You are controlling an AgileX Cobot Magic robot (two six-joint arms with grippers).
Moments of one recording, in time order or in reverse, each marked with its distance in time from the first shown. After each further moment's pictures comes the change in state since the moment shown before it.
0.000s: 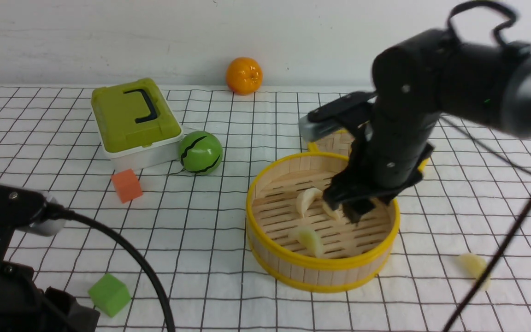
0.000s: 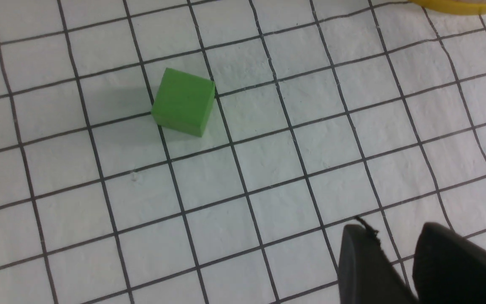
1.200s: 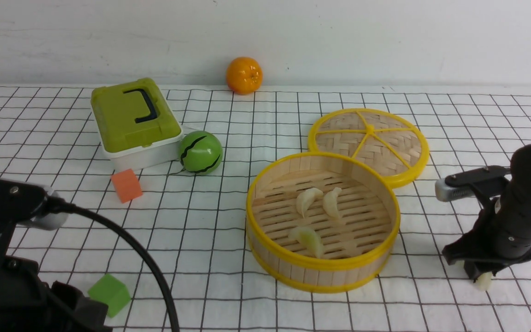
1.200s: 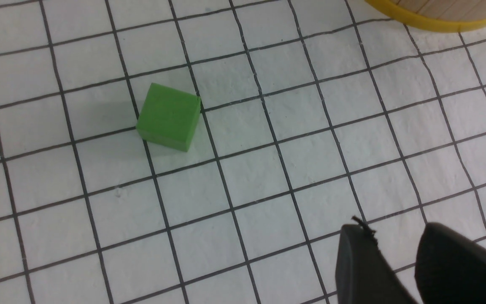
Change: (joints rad) right arm -0.406 -0.011 0.523 -0.005 -0.459 -0.023; left arm 0.000 0.000 0.000 -0.015 -0.037 0.000
